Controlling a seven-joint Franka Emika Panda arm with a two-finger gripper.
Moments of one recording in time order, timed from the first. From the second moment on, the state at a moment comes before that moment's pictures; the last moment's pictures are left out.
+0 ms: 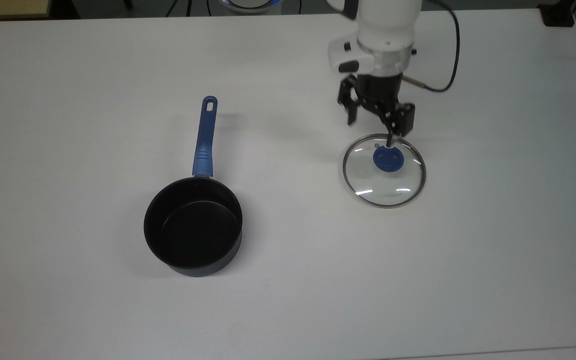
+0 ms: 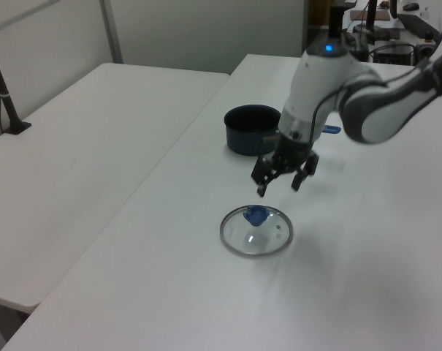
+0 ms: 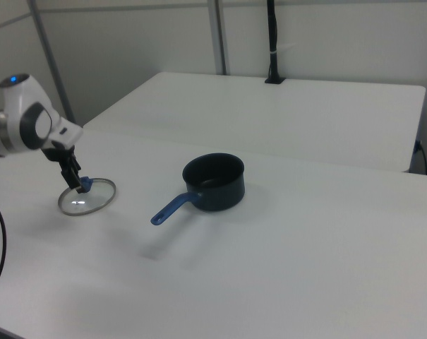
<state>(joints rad) 0.46 0.22 -0.02 -1.96 -0.09 2.42 1.20</state>
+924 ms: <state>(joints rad) 0.19 -0.03 -0.04 -1.82 -0.07 1.76 0.36</state>
